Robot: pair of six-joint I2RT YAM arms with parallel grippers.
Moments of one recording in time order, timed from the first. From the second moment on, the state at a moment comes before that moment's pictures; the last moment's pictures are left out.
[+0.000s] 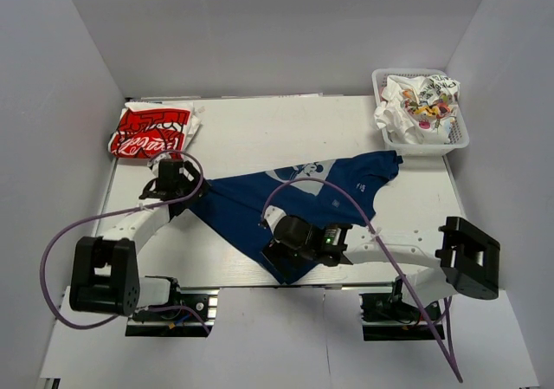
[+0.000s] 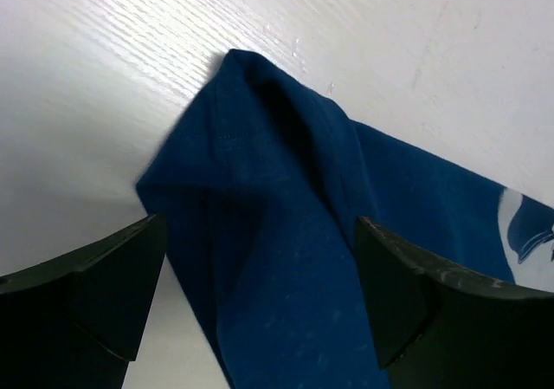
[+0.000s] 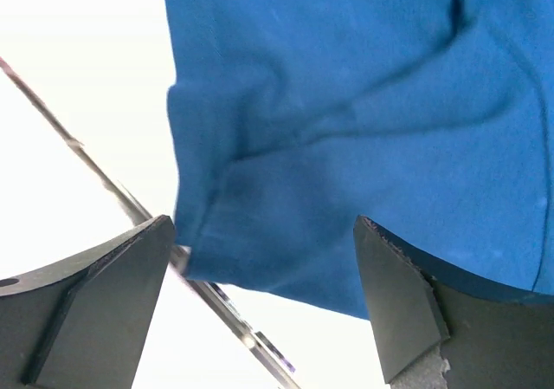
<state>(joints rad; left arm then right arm) -0.10 1.28 0.63 -0.18 -0.11 -0.76 1.27 1.42 0.81 -0.35 0.14 0.28</state>
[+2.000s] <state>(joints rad) -0.11 1.04 1.00 -0.26 -0.32 -0.65 1.04 0.82 1.10 -0.05 1.11 -0.16</state>
